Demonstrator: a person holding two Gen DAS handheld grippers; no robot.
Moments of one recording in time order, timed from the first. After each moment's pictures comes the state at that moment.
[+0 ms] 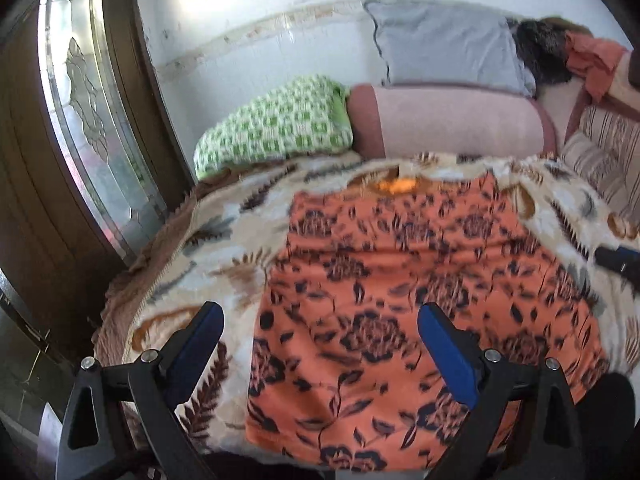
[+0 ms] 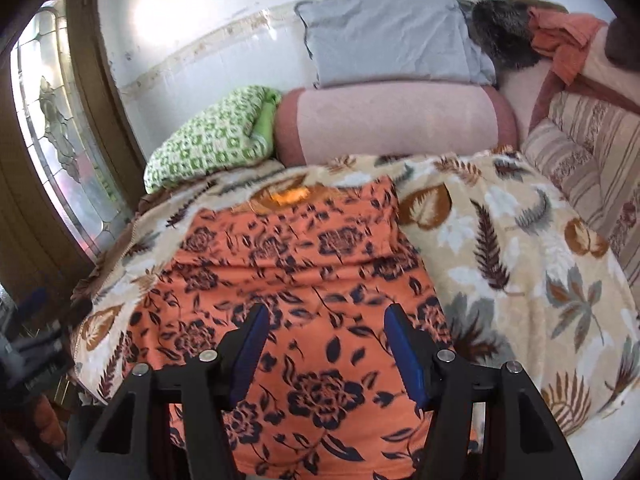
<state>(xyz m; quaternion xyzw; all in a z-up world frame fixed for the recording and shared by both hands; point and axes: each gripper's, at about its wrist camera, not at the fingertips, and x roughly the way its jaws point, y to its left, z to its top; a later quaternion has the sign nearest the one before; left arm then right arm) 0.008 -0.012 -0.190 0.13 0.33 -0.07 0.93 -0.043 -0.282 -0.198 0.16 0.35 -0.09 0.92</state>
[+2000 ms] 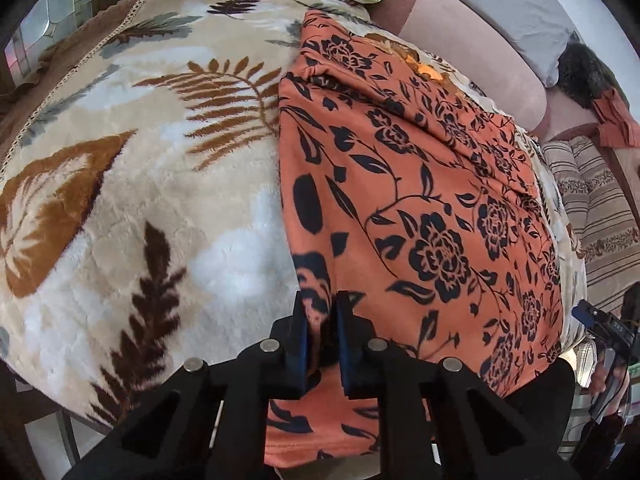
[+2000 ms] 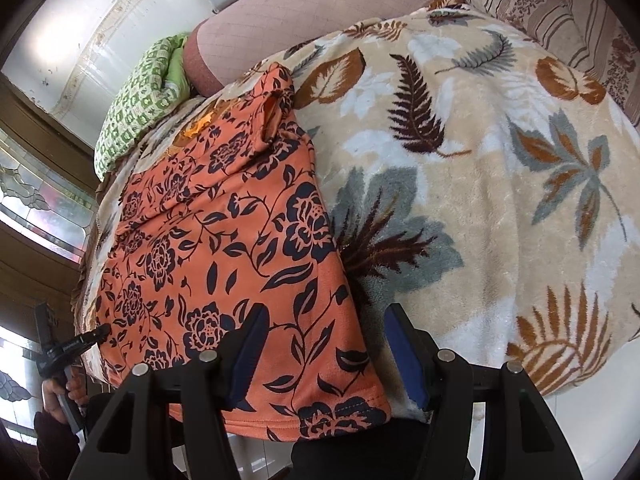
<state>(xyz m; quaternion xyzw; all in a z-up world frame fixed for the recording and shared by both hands) 0.118 0.094 -0.307 -0.07 0.57 -0.20 0.79 -0.065 -0.414 -0.309 0.31 0.49 -0.09 0.81</state>
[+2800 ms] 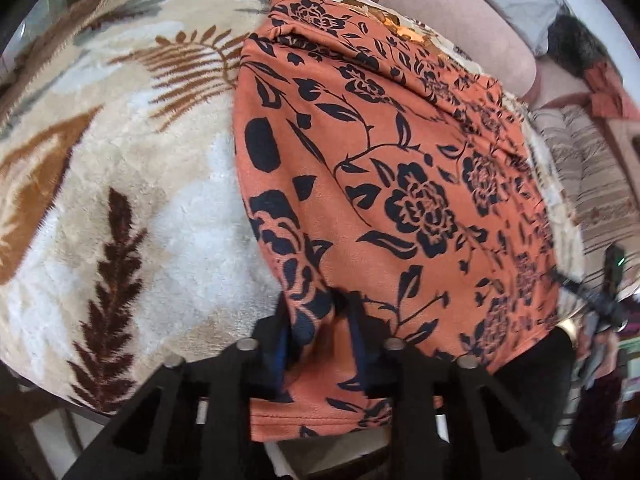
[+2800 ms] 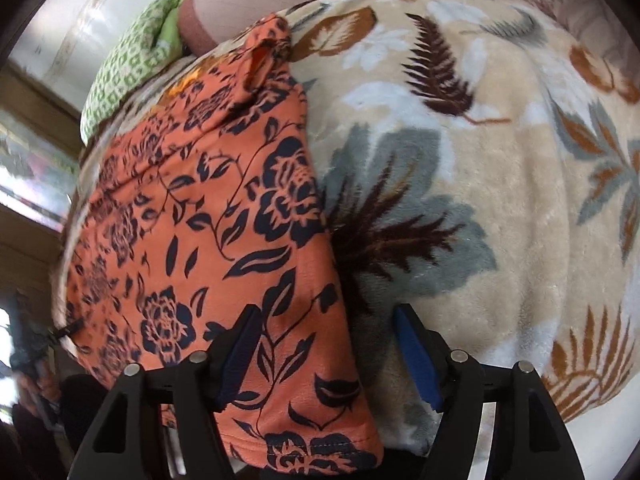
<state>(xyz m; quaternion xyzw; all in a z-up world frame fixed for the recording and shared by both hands) 0.106 0.084 -0.319 -0.05 0.61 -0.23 0.76 -0.036 -0.405 -0.355 0.26 0.54 -0.07 0.80</state>
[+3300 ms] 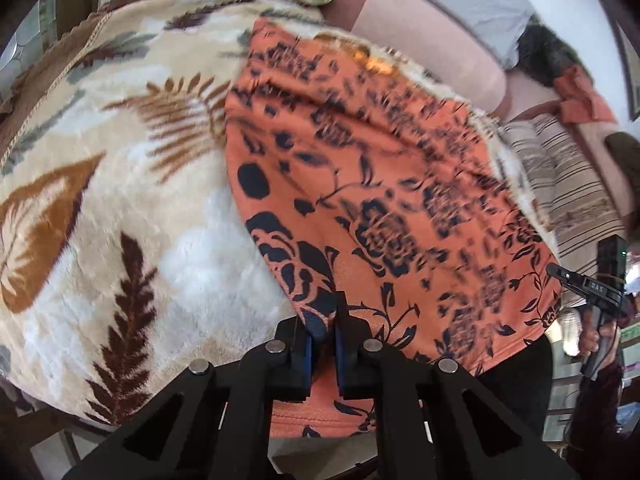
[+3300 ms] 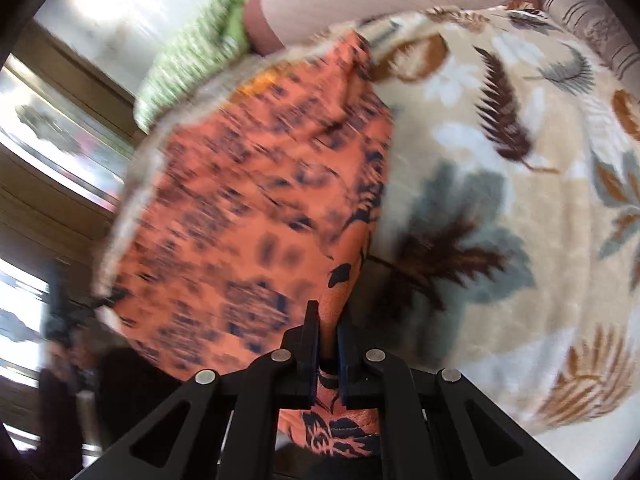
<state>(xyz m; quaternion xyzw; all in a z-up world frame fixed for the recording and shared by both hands) 0.108 0.089 -0.280 -0.06 0.56 -0.28 0.78 -0.034 -0.388 -0.293 0.30 0.50 0.03 0.82</state>
